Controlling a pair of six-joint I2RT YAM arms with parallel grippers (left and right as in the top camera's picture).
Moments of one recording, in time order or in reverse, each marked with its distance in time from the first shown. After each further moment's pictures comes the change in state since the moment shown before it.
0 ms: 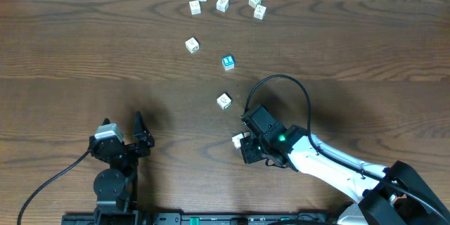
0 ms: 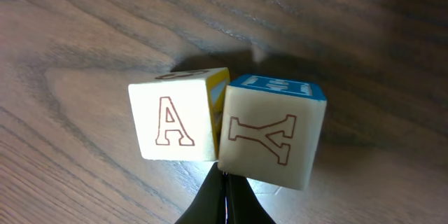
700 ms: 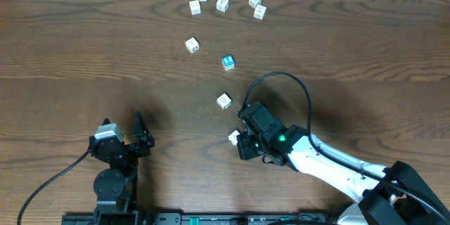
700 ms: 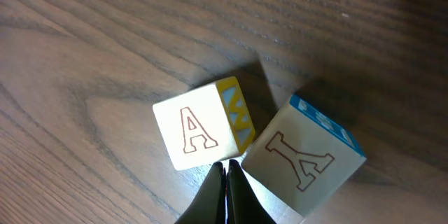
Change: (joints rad) left arm 0.000 0.000 0.000 0.000 0.000 0.000; right arm 0.001 0.000 0.000 0.077 -0.014 0.005
